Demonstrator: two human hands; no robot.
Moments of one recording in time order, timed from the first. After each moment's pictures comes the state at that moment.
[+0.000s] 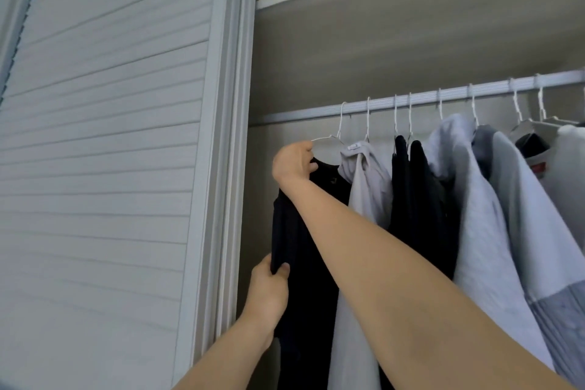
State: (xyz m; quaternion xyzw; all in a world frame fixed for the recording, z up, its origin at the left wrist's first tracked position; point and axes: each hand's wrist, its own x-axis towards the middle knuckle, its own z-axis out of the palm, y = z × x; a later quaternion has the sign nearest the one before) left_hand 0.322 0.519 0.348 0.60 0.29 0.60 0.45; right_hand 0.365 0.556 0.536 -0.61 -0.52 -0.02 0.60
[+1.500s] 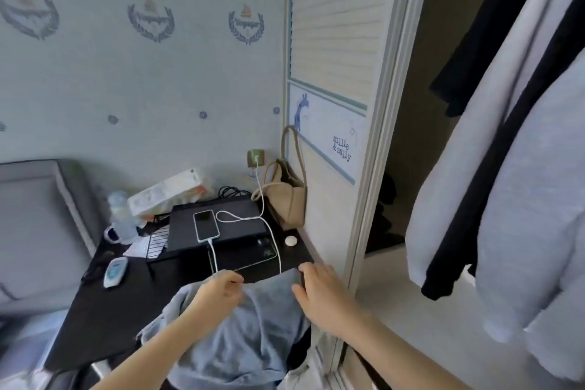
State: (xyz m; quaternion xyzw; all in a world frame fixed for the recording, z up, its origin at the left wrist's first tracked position) left_hand 0.153 0.045 -0.027 0.41 0.81 0.33 0.25; right_hand 0.356 0.167 0.002 -0.34 -0.92 0.16 0.08
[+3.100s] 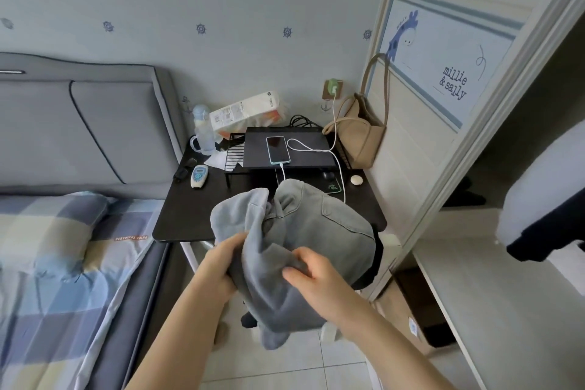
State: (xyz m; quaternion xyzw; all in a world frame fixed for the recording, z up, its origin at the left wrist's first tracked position) left_hand 0.149 -0.094 -0.050 -0.11 0.58 0.70 0.40; right_hand 0.302 0.006 -0.012 -0.21 -0.79 0.58 0.06
